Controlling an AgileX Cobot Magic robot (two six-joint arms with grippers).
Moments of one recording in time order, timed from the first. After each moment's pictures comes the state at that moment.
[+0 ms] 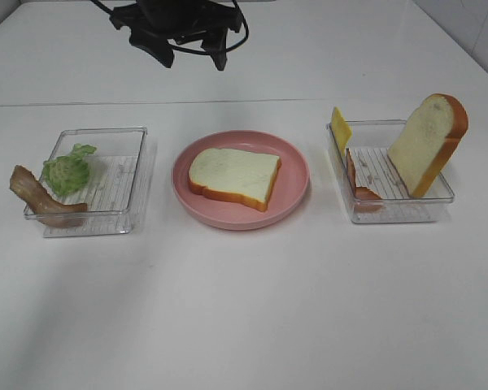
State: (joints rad) left arm -0.41 2.43 -2.53 -0.06 1.21 -0.18; right arm 0.00 -0.01 -0.51 0.13 1.07 -0.14
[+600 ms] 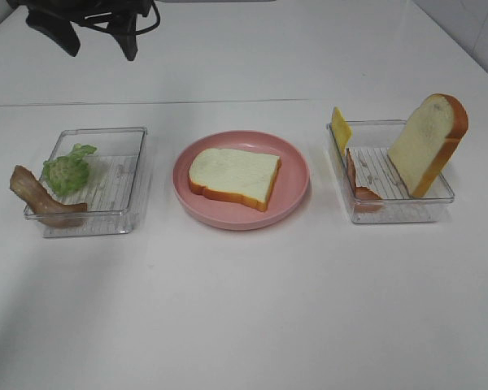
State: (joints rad) left arm -0.28 2.19 -2.18 0.01 1.22 -0.13; right arm 0.00 -0.01 -0.51 0.14 1.07 -0.14
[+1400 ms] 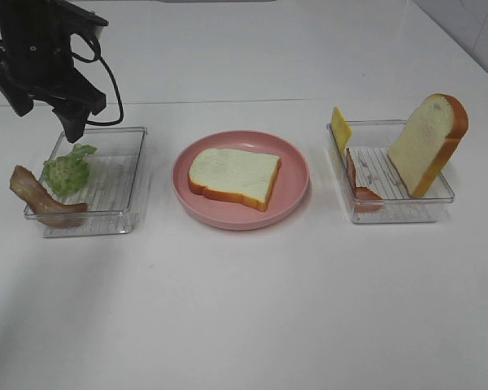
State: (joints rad) left arm -0.28 2.14 -1.83 0.24 1.22 0.05; right arm 0.00 -0.01 -0.51 0.14 1.07 -0.14
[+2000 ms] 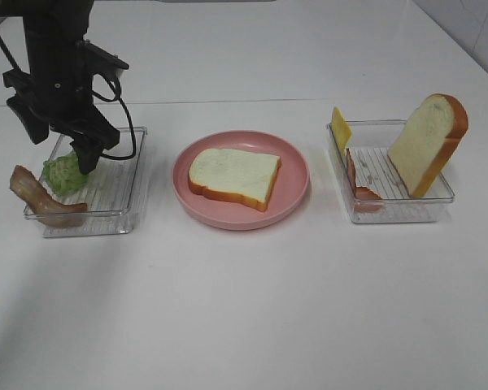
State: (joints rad) left arm -0.30 2.24 -1.83 0.25 1.22 0.07; right arm 0.00 -0.01 -0.51 0.14 1.07 -0.14
